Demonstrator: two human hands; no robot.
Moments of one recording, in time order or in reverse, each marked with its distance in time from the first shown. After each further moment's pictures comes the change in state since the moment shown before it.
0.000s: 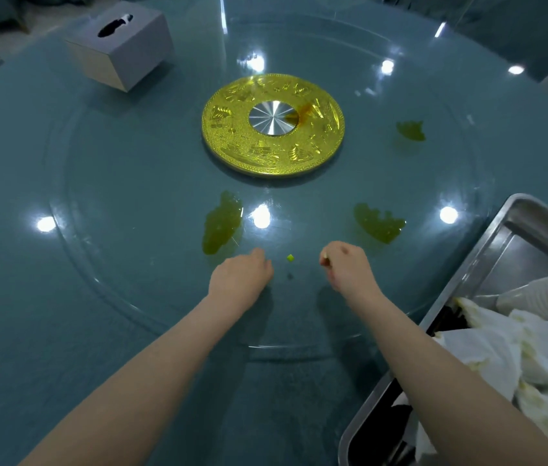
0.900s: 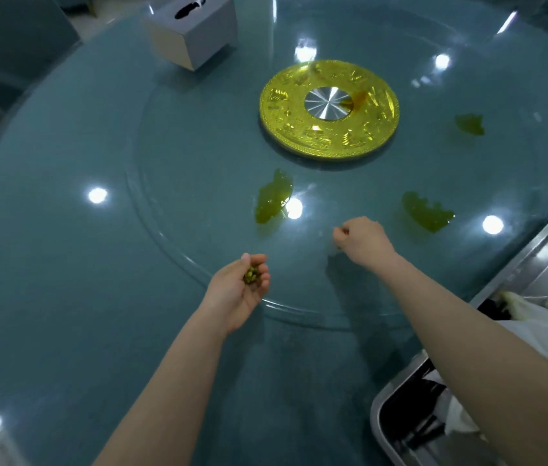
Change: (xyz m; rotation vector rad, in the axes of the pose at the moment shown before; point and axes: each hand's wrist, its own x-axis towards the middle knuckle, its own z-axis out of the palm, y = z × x) left_hand -0.095 -0.050 -0.016 -1.956 -0.030 -0.728; right_hand 0.001 -0.028 0.034 -0.805 -0.141 -0.232
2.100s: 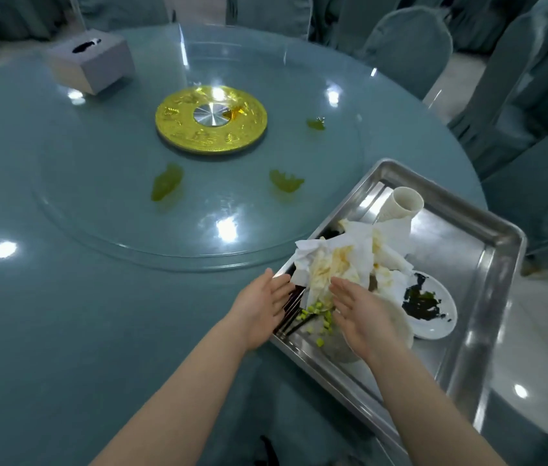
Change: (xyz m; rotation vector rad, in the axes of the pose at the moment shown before) left_hand -0.150 -0.173 0.099 0.385 -0.440 -0.251; right_hand -0.299 0.140 -0.026 1.444 0.120 0.545
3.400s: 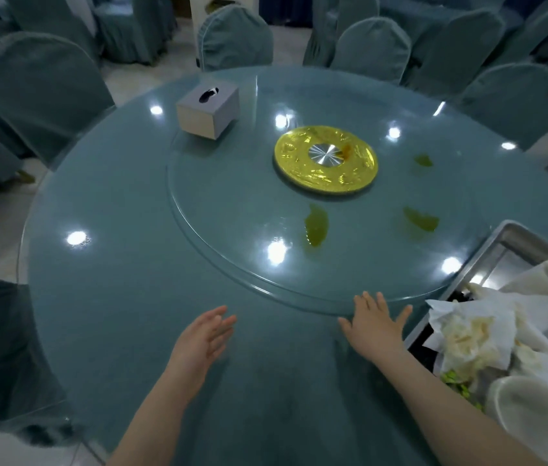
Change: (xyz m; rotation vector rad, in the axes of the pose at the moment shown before) left_hand -0.112 0.059 -0.290 -0.078 0.466 0.322; right_hand 0.084 0.061 0.195 -1.862 0.141 -0.402
